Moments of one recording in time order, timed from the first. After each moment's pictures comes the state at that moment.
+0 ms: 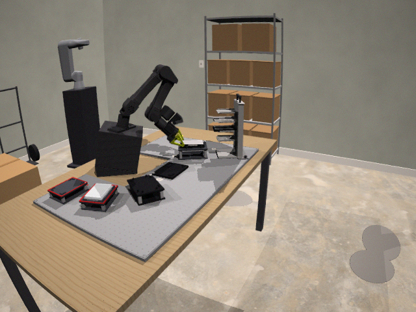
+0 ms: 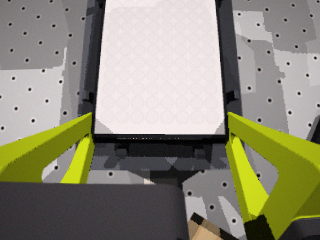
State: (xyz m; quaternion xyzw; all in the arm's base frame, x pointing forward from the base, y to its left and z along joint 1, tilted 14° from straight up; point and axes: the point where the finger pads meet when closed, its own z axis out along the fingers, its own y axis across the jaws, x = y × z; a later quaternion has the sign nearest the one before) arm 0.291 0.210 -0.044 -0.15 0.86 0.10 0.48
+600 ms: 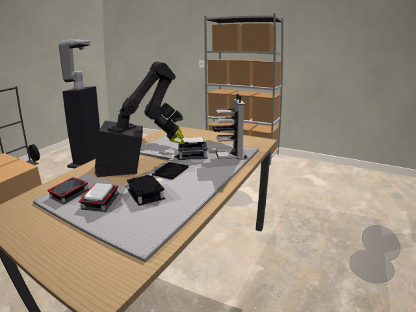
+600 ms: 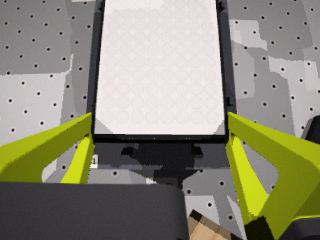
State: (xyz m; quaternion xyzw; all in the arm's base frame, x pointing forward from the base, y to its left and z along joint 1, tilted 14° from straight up) arm 0.288 0.210 -0.030 -0.15 0.86 0.10 0.48
